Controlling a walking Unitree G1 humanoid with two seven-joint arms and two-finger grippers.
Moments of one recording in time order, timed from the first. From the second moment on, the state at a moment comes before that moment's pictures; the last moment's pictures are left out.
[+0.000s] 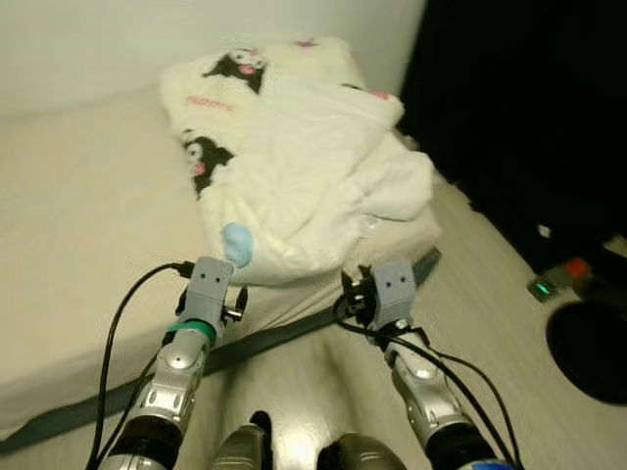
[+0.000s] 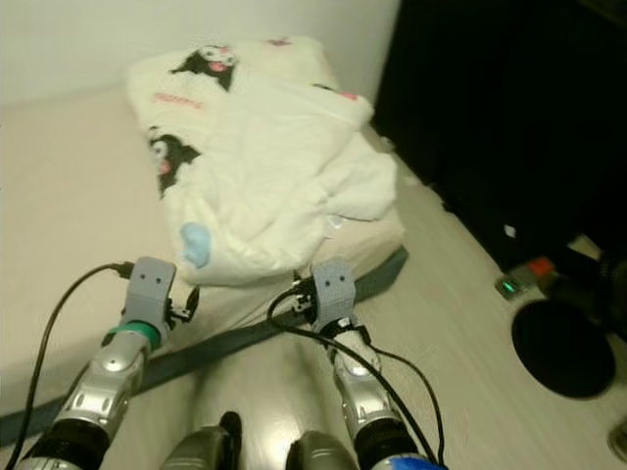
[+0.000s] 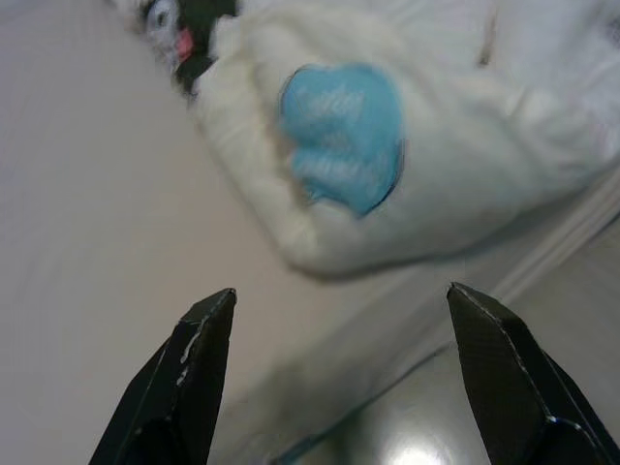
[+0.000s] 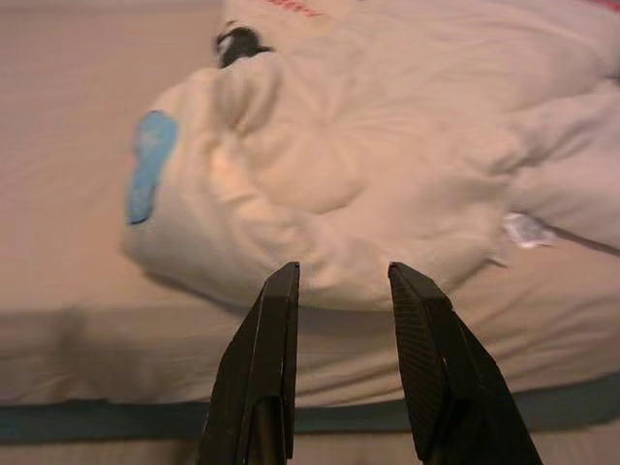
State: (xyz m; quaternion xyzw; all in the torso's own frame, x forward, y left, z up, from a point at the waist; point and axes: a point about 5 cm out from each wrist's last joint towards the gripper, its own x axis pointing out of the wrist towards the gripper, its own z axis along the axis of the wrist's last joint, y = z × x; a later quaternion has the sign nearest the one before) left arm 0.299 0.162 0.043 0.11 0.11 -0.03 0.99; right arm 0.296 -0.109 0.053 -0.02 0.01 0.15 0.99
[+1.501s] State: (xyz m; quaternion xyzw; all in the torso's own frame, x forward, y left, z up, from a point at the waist) left arm 0.298 0.159 0.040 0.07 0.14 -0.04 0.99; right arm 0.295 -0.112 0.051 -0.01 0.02 0.15 0.99
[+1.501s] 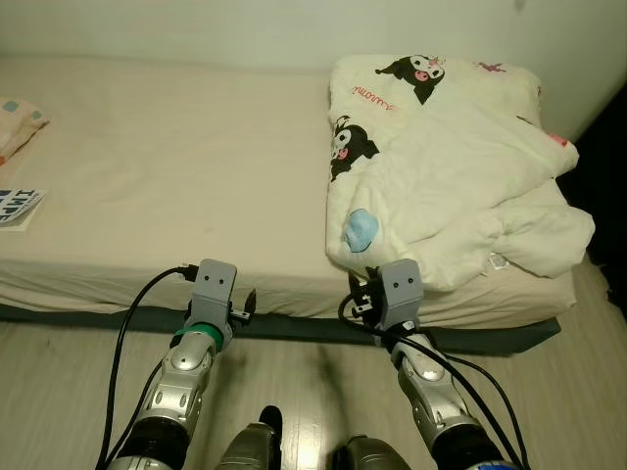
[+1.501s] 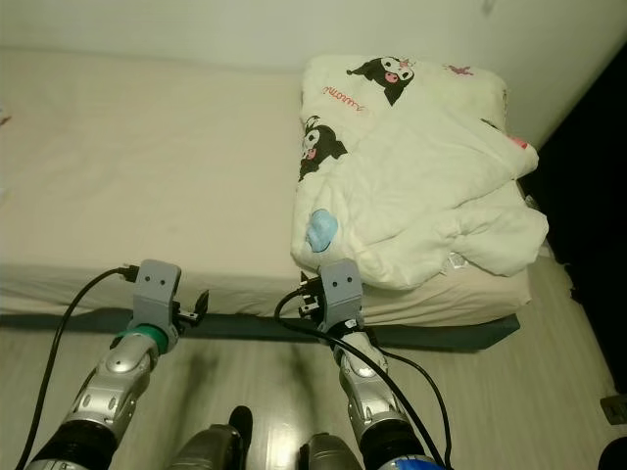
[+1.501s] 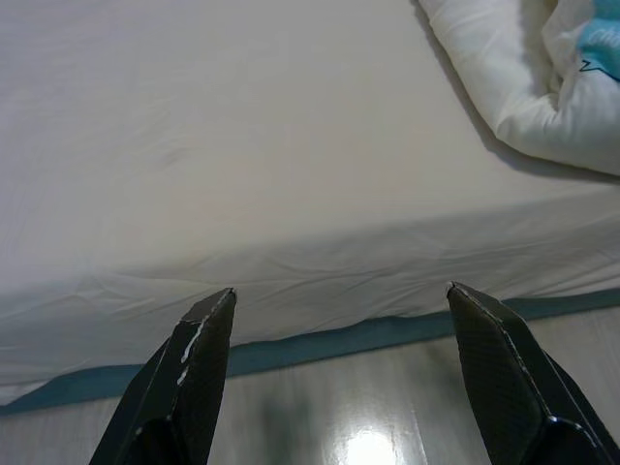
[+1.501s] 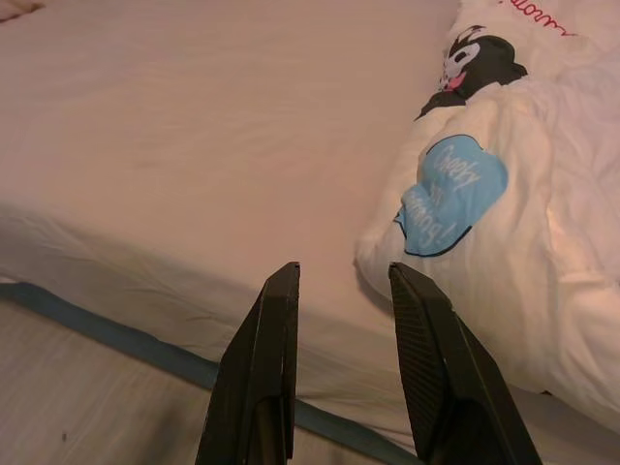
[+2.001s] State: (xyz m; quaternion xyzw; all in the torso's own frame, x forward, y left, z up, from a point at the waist) left arm 0.299 0.159 0.042 0.08 0.13 -0.04 0.99; right arm 0.295 -0.112 0.051 -0.01 0.02 0.15 0.99
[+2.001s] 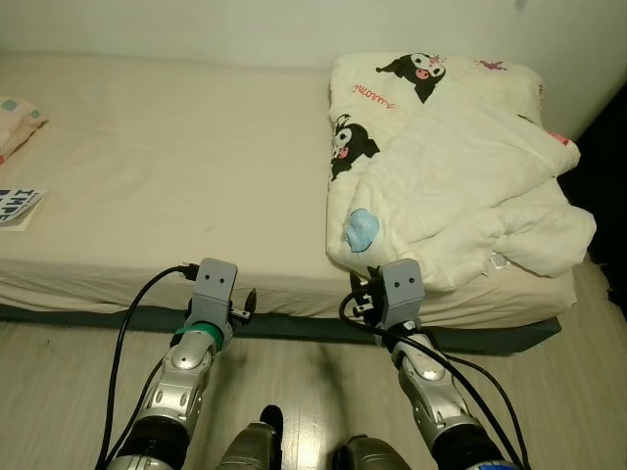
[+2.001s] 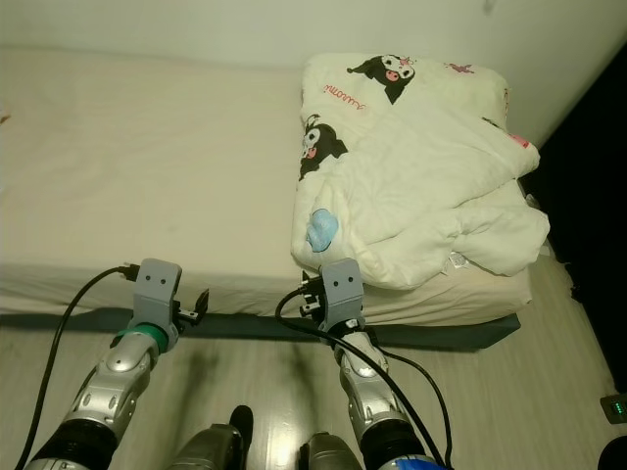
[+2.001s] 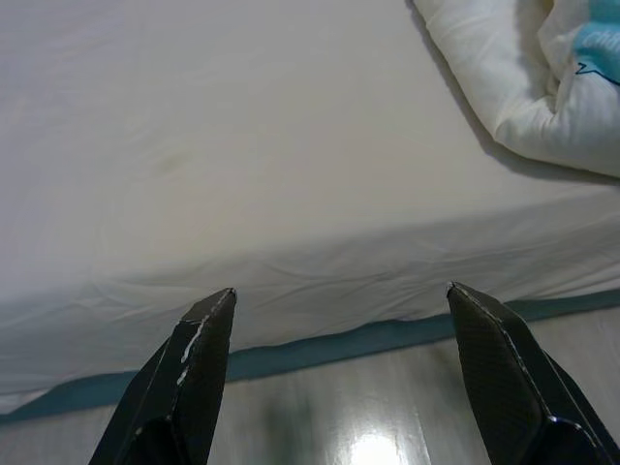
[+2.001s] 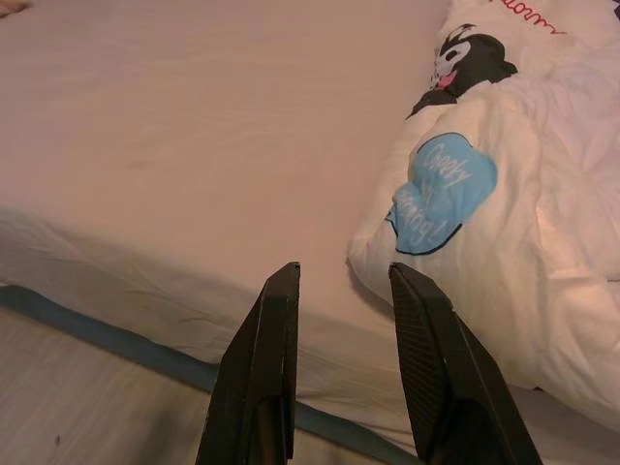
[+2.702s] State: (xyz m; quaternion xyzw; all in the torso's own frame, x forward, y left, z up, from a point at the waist) left arm 0.300 0.158 0.044 0.08 0.12 -0.04 0.99; right arm 0.293 -0.111 0.049 -0.01 0.02 0.14 0.99
